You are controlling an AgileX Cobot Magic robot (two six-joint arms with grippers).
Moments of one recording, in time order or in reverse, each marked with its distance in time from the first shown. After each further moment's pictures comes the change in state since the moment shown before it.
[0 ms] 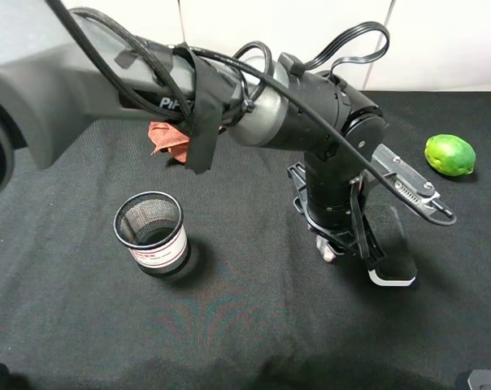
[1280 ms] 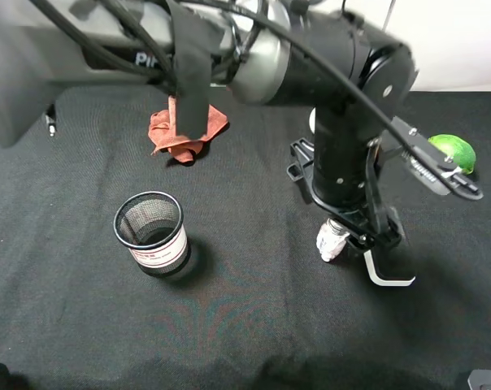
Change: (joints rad) left arm 0.000 -0.044 -0.133 -0.001 0.233 0.000; right arm 0.000 0.000 0.000 0.000 0.000 0.000
